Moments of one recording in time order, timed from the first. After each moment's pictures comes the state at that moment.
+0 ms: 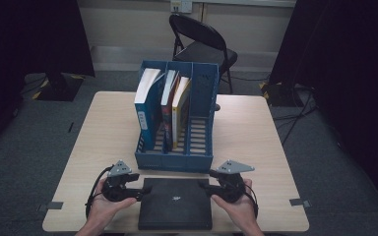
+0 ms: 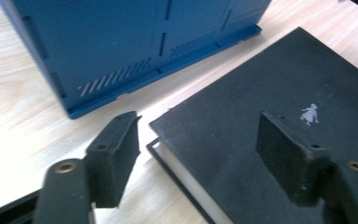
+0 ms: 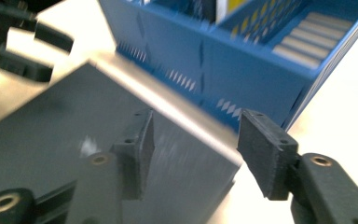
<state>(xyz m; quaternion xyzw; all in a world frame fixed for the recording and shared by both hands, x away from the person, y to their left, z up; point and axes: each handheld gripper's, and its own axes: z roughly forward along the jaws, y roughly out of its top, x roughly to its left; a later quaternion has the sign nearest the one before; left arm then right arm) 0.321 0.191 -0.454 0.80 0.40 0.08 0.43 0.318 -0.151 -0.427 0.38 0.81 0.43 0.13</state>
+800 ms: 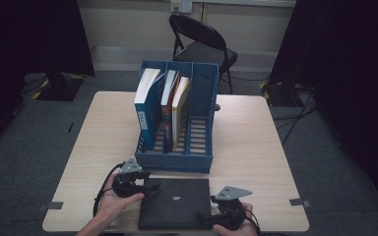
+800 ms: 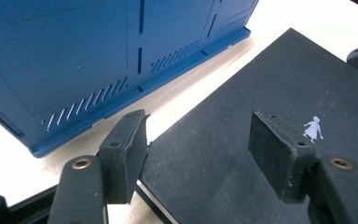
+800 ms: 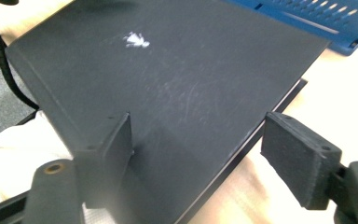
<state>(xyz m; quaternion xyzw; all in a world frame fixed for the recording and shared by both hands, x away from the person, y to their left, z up) 0.340 0.172 -0.464 0.82 0.36 0.08 0.43 0.271 -0.156 -0.467 0.38 0.83 0.40 0.07</state>
